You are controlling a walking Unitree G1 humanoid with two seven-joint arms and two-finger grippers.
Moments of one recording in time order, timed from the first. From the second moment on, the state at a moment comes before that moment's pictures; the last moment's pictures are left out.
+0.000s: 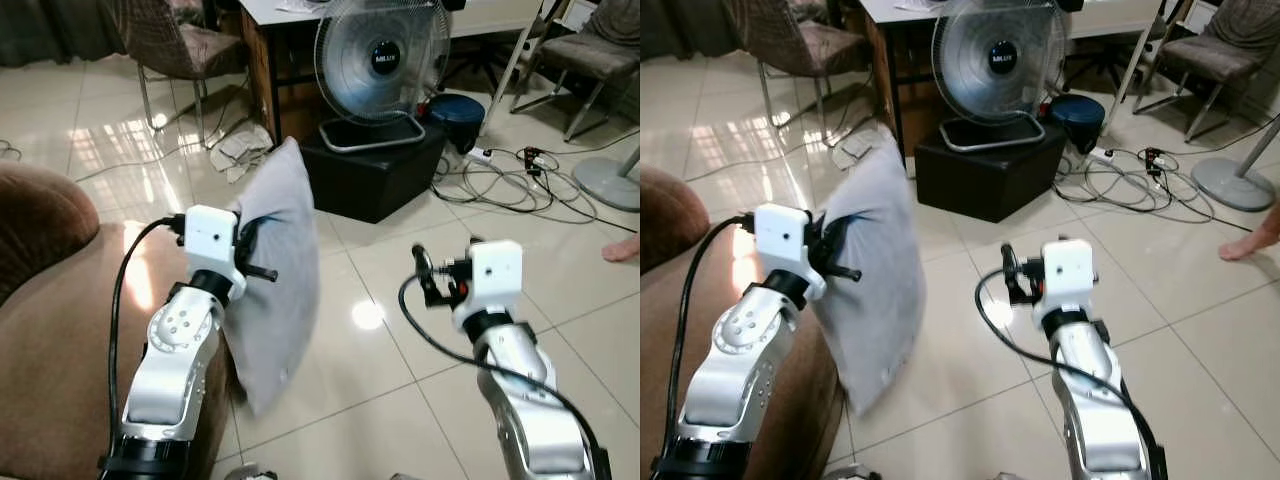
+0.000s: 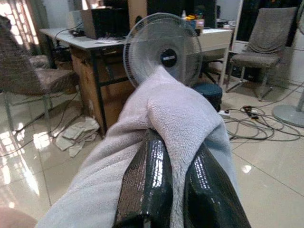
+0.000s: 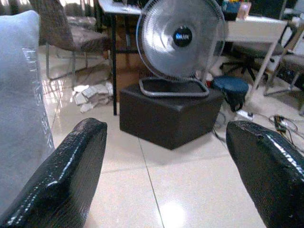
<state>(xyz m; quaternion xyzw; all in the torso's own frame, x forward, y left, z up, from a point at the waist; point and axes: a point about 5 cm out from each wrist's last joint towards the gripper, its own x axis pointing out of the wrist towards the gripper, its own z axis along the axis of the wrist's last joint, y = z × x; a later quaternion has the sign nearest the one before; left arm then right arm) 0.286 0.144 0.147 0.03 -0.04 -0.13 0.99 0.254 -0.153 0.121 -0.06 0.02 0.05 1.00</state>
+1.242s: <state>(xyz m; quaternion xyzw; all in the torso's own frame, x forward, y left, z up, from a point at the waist) 0.293 0.140 0.139 0.06 -0.02 -0.10 0.99 0.254 -0.149 0.114 -0.10 0.03 0.08 0.99</state>
